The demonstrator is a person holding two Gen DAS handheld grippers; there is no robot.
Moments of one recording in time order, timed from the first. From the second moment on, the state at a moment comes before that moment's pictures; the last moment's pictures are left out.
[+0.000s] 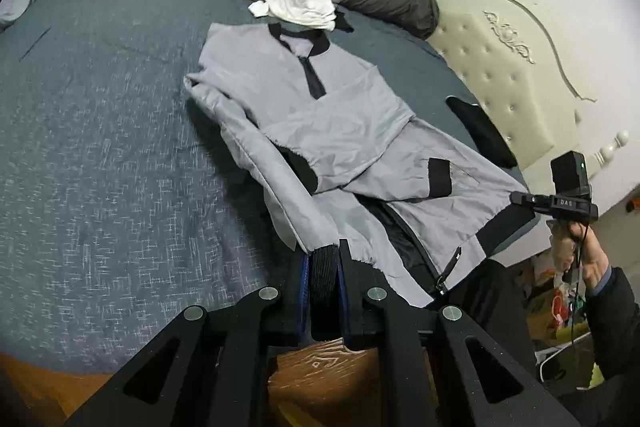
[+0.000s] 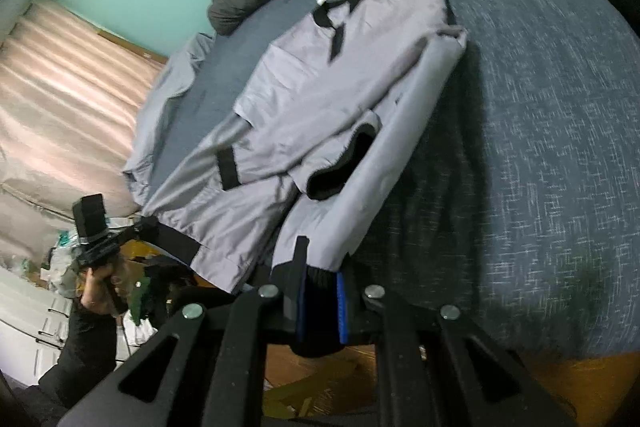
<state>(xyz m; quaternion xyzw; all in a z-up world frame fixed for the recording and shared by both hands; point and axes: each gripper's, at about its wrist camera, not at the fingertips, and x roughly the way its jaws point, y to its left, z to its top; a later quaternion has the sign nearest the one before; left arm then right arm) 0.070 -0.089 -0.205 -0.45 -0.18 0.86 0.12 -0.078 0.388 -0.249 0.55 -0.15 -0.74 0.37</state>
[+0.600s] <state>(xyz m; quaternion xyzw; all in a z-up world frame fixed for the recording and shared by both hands) 0.128 -0.096 -0.174 -0.43 -0.16 0.88 0.14 -0.055 0.403 -0.209 0.52 -0.15 -0.73 0.42</state>
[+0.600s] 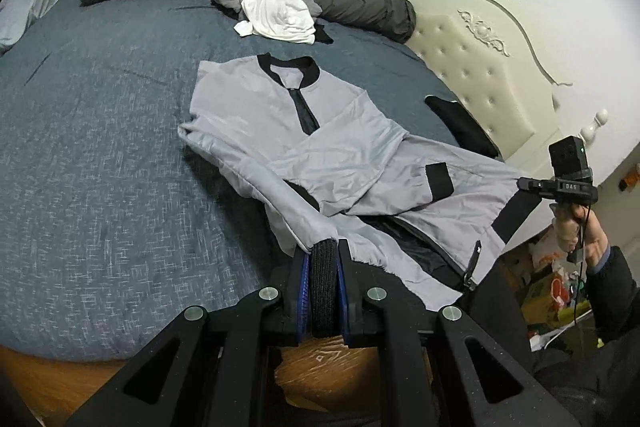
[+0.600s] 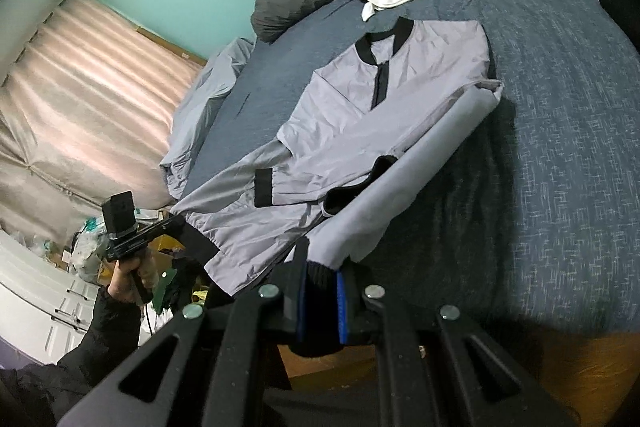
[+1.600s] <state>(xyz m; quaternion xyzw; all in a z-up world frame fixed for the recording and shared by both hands) -0.194 -0.184 -0.179 -0.45 -0.19 0.86 0.11 -0.319 0.346 -0.183 0.54 -0.17 -0.75 0.35</state>
